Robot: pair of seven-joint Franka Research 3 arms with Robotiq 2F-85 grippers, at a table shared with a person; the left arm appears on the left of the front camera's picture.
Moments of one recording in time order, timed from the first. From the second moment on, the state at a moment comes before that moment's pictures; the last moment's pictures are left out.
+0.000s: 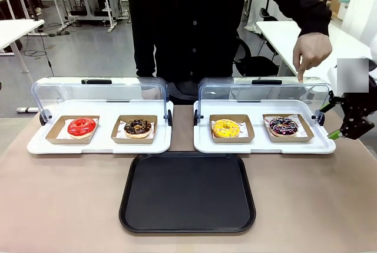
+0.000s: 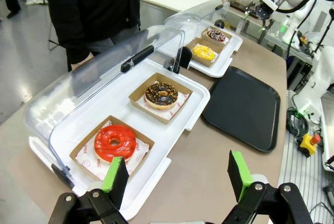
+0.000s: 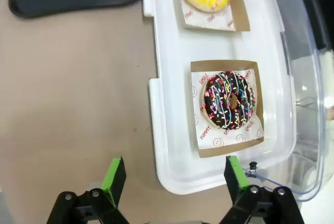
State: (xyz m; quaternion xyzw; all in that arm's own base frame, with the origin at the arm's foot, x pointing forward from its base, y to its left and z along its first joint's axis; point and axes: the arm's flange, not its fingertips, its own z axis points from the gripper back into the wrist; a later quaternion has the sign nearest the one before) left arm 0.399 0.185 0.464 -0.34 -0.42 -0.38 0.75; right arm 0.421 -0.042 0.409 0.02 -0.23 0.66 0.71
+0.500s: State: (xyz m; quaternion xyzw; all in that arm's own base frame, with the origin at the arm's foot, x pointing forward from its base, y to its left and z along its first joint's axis) left arm 0.399 0.185 0.464 -0.34 -0.42 -0.38 0.75; right arm 0.421 -0.042 0.411 0.03 -0.24 0.66 0.71
